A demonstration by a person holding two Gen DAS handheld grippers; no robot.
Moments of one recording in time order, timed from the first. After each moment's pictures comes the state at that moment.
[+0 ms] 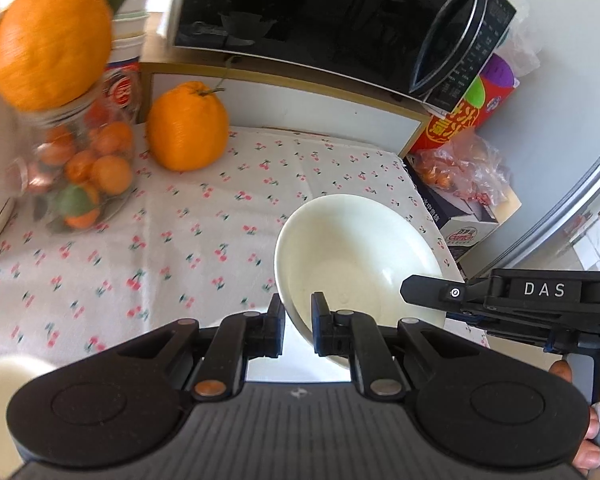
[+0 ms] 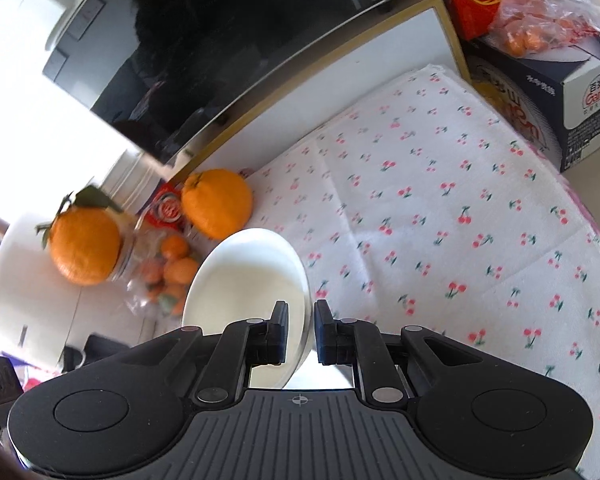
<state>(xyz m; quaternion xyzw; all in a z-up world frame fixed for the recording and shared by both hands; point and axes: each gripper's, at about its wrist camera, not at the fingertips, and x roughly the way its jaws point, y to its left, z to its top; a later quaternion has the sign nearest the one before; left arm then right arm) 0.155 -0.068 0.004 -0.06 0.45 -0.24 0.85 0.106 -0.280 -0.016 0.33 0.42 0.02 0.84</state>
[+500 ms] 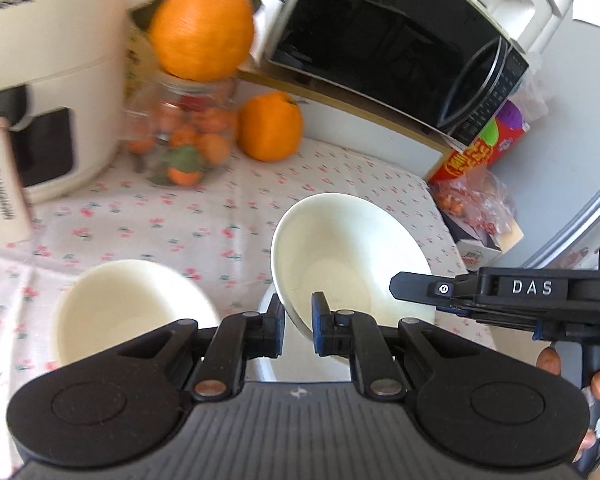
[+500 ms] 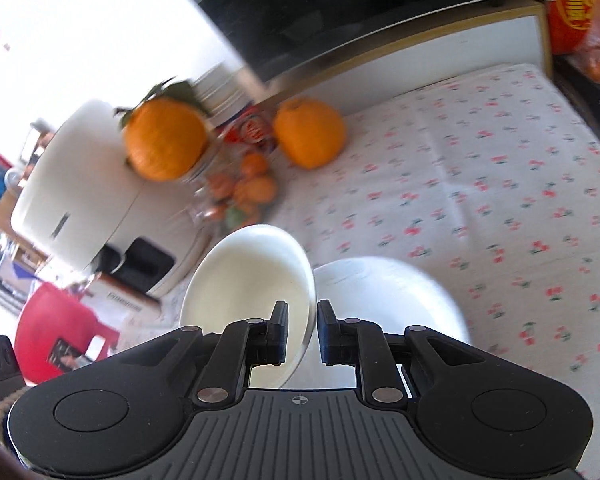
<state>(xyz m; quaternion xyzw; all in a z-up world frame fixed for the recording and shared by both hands) 0.095 0.020 0.009 -0.11 0.42 -0.20 0.88 0.081 -0.191 0.001 0.25 0.44 0.12 0.86</state>
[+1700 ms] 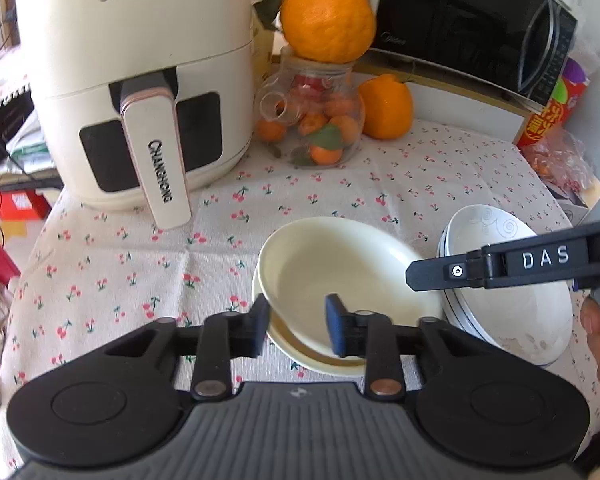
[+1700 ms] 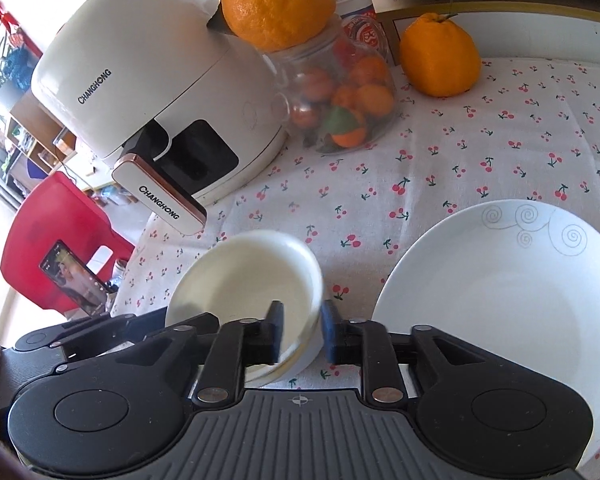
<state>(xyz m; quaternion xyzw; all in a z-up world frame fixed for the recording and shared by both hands) 0.076 0.093 -0.020 0.00 0.41 -0.12 0.90 0.093 -0.073 -0.034 0.15 0.48 0.20 0.84</state>
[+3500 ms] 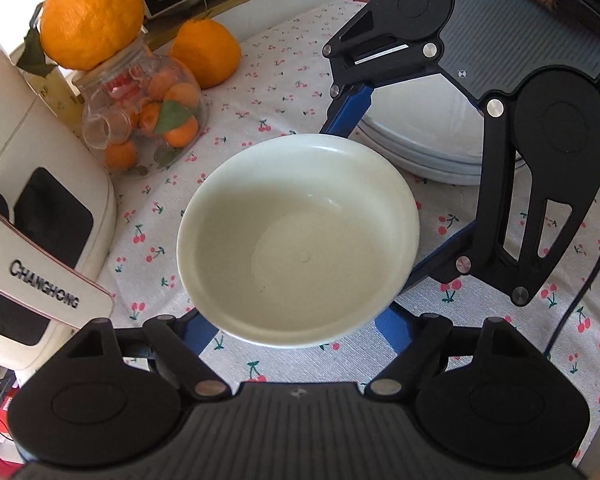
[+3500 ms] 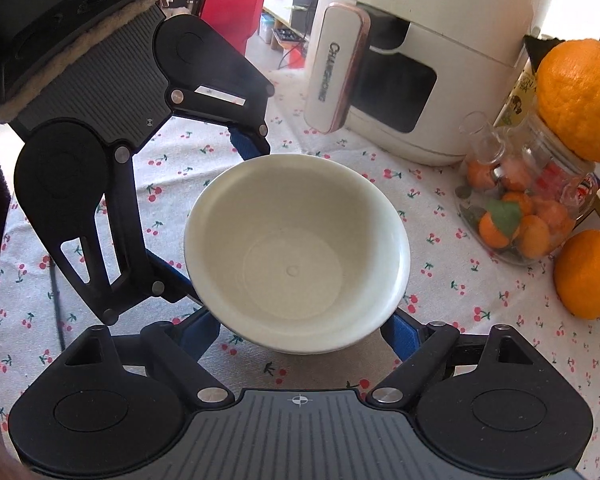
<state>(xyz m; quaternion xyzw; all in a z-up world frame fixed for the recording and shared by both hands) 0.090 0.080 -0.052 0.30 0.40 -0.34 0.80 0.075 -0.005 -0.060 -0.30 0.36 0.42 0.78</state>
